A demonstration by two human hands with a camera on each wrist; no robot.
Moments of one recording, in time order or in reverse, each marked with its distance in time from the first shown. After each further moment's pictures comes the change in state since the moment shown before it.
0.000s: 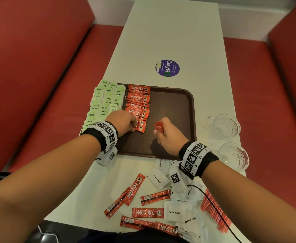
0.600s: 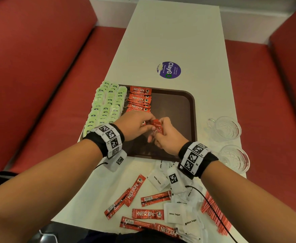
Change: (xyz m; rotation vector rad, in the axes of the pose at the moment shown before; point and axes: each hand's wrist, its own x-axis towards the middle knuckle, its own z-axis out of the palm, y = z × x) left_hand -0.026 0.033 -0.014 -0.386 0.240 0.364; right_hand 0.005 -0.004 0.001 0.406 -0.135 0.038
